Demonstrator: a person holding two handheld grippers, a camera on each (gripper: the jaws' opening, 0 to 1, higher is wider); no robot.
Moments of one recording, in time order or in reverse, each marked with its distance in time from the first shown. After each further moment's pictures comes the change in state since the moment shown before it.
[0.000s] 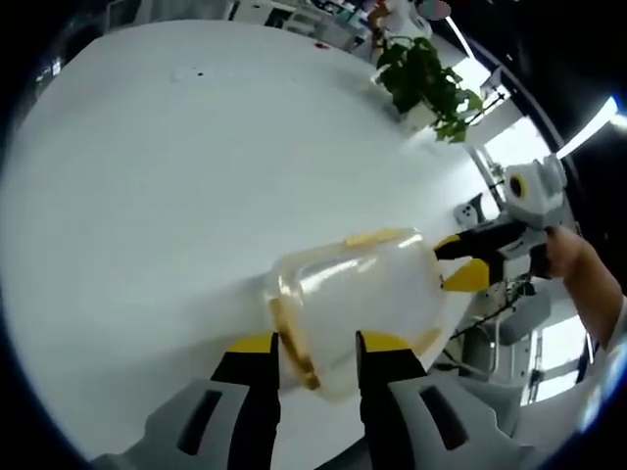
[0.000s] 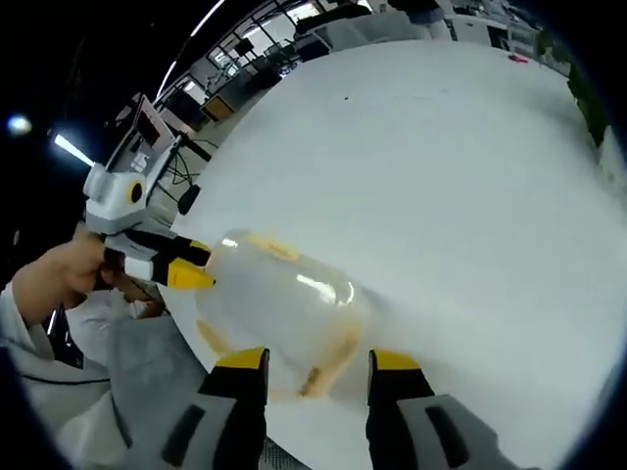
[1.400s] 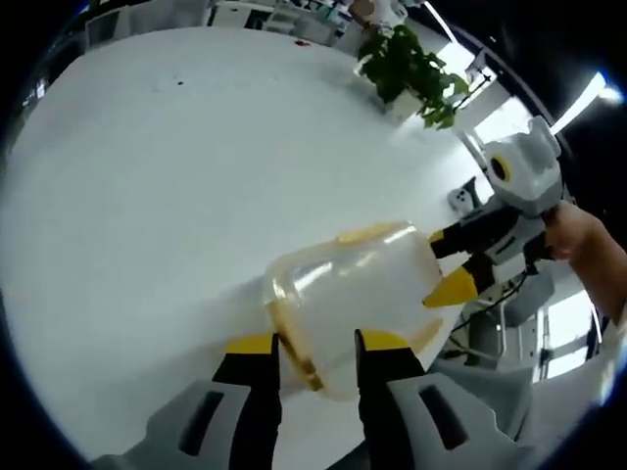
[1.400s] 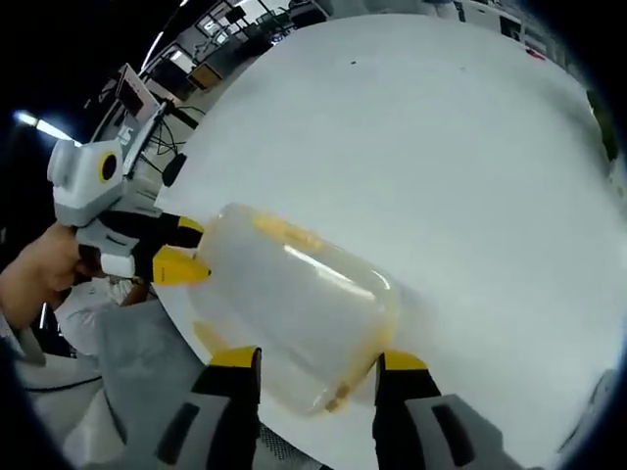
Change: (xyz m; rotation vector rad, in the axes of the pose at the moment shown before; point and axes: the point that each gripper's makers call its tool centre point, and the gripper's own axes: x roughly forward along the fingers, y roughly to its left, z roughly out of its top) left arm 0.000 -0.003 -0.001 0.080 0.009 -0.015; right arm 0.015 0.006 -0.004 0.004 0.126 -0.061
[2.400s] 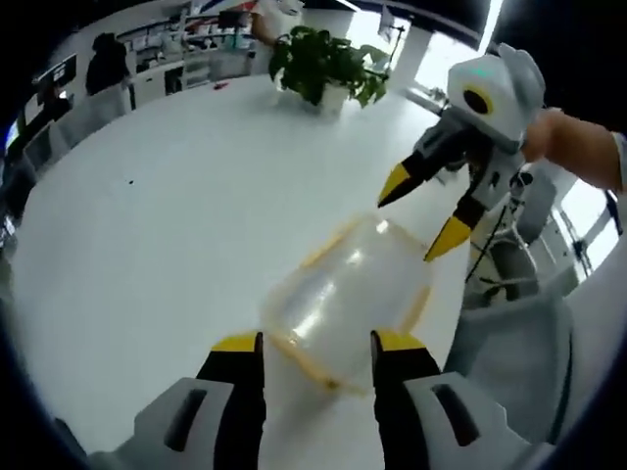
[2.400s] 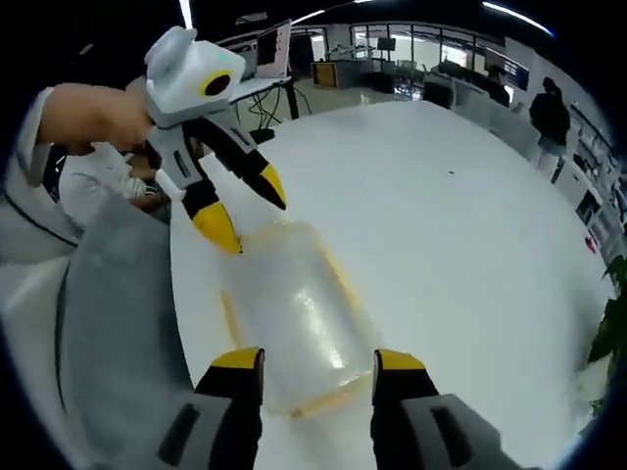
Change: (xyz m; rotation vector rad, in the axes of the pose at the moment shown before) left arm -0.022 -0.018 0.024 0.493 -0.066 0.001; right arm -0.030 0.022 0.026 -0.700 -0.157 -0.048
